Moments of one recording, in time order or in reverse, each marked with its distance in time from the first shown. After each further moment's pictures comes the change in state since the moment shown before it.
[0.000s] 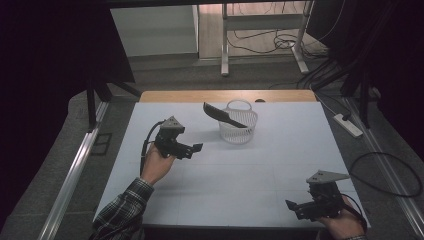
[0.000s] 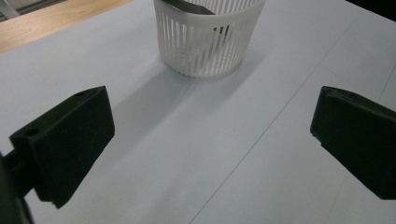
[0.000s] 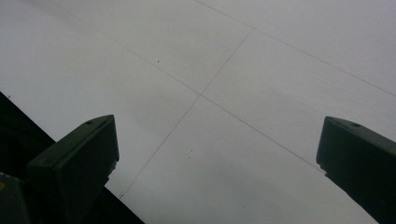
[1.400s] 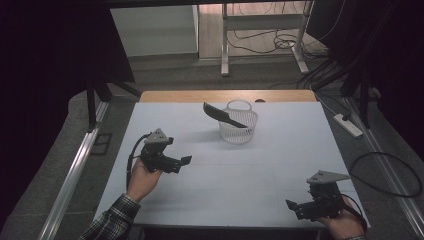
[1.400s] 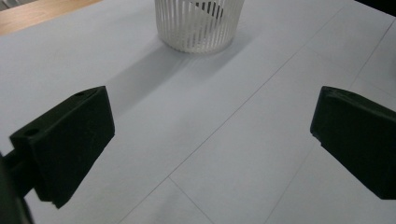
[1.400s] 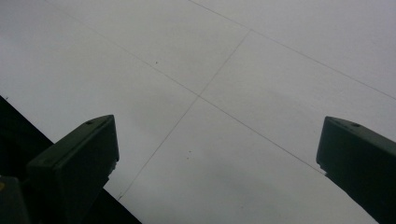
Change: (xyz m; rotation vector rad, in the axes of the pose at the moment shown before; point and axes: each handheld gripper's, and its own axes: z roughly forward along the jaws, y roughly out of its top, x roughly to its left) left arm -0.016 -0.033 -0.041 -0.015 0.019 -0.008; right arm 0.000 0.000 -0.001 -0.006 -0.010 -0.003
